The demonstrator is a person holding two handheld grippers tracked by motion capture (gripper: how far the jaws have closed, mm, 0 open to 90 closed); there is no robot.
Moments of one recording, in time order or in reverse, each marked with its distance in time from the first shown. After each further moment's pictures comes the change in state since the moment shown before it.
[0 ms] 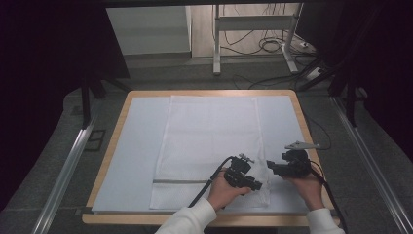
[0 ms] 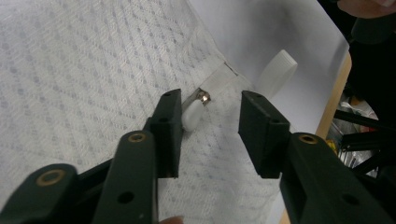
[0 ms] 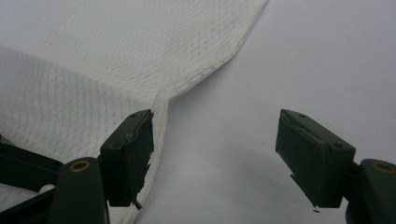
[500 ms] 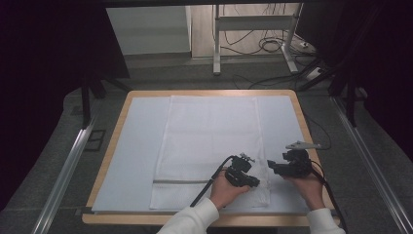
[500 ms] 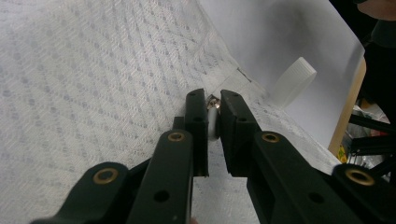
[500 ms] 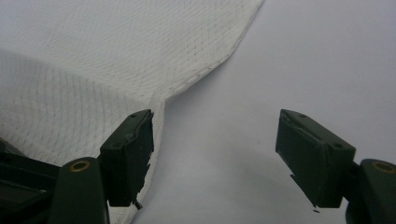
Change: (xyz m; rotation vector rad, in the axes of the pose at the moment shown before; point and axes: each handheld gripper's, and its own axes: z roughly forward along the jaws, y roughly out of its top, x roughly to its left) left arm 0.002 0.002 0.005 -0.004 0.028 0.002; right arm -0.002 0.000 -0.001 -0.002 -0.006 0.006
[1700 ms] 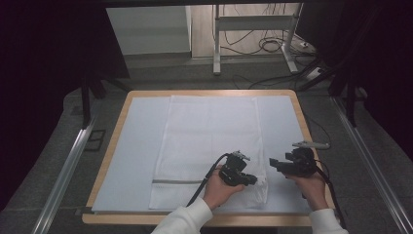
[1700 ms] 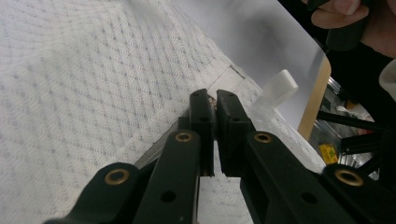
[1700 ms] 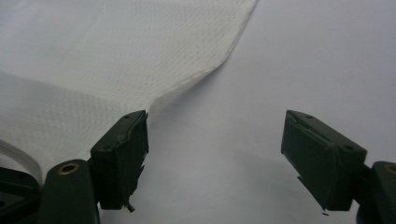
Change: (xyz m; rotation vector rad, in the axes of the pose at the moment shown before) left arm -0.003 -0.003 -0.032 -0.058 -0.046 0.051; right arm -0.010 0.000 -0.007 -0.030 0.060 0.120
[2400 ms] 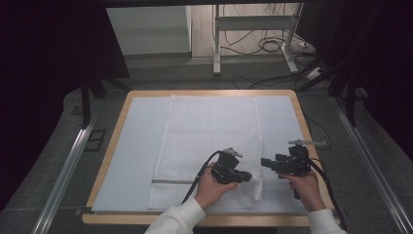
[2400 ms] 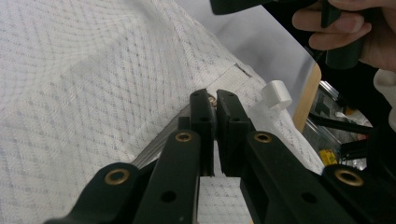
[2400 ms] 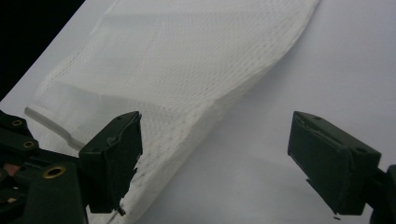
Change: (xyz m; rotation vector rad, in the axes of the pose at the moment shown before) left arm 0.002 -0.003 -0.026 -0.041 0.005 0.007; right arm 0.018 0.009 0.000 0.015 0.190 0.119
